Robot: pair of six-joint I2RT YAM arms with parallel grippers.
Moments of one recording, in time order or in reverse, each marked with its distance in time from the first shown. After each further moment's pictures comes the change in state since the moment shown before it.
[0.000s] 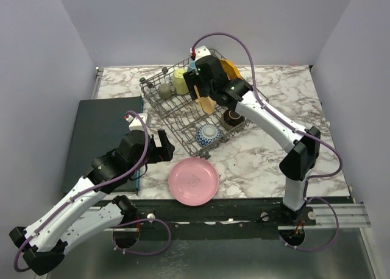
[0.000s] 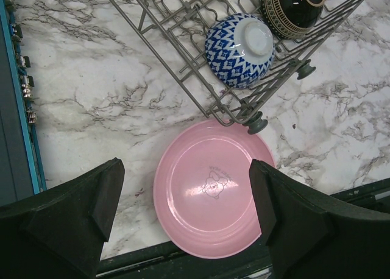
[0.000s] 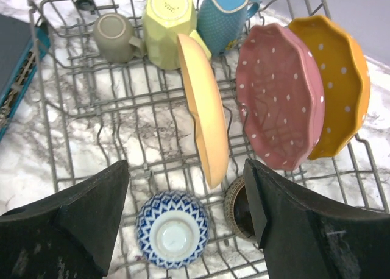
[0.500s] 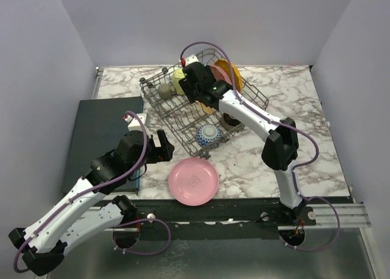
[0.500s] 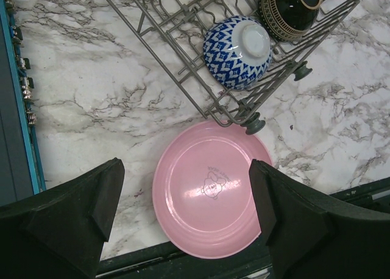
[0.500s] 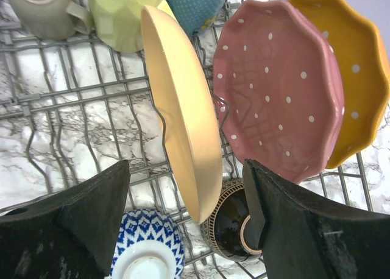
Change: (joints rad) left arm 0.000 -0.012 0.000 0.000 0.000 0.000; right arm -0.008 0.208 0.074 0.003 0.124 -0.082
